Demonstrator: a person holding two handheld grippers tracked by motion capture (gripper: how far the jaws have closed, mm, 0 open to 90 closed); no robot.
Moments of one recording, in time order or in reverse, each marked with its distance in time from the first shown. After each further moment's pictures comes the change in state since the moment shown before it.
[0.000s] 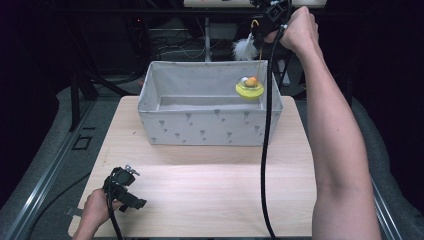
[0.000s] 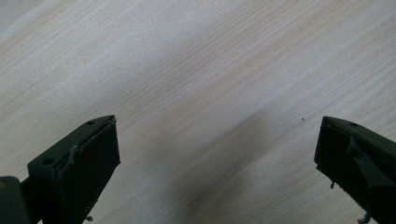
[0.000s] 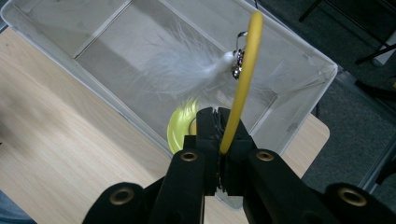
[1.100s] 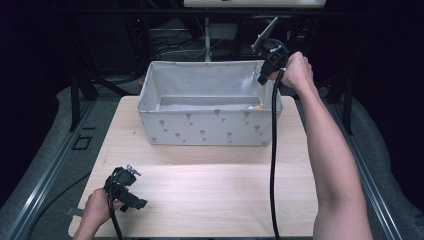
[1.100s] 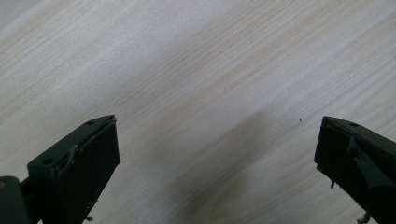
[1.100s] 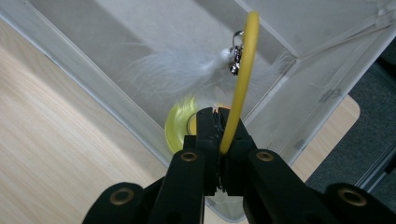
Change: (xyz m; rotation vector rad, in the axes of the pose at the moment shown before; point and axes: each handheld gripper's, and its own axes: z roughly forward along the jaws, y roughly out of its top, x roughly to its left) left arm -0.002 0.002 0.001 0.007 -0.003 0.010; right arm -0.022 -0.054 0.101 0.108 0.015 -0.048
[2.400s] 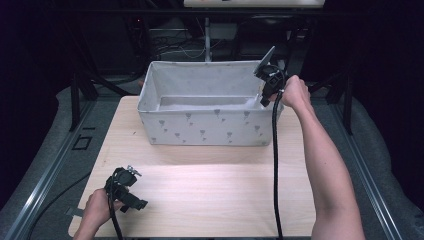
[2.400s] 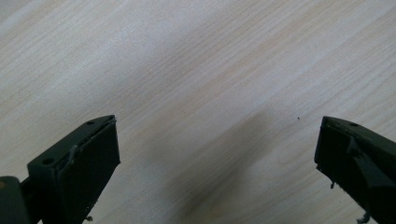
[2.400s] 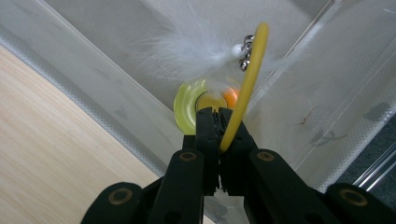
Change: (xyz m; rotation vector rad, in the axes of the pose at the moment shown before) left arm -0.001 0.000 0.001 0.011 -0.006 0.001; right arm -0.007 -0.030 0.066 0.113 0.038 0.057
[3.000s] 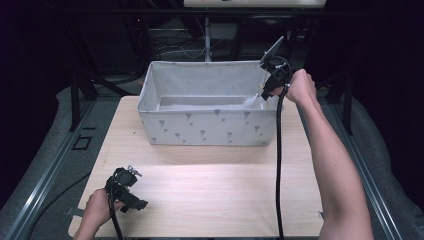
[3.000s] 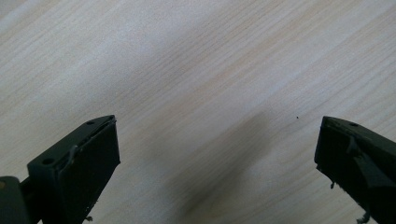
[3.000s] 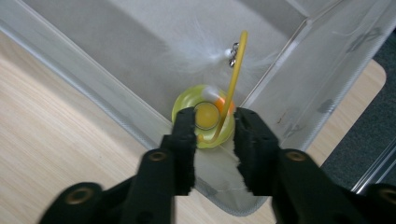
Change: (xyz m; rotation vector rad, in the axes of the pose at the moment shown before) left arm -0.001 0.000 0.001 0.005 -0.004 0.006; right arm 0.001 -0.006 -0.036 -0.094 -0.032 0.028
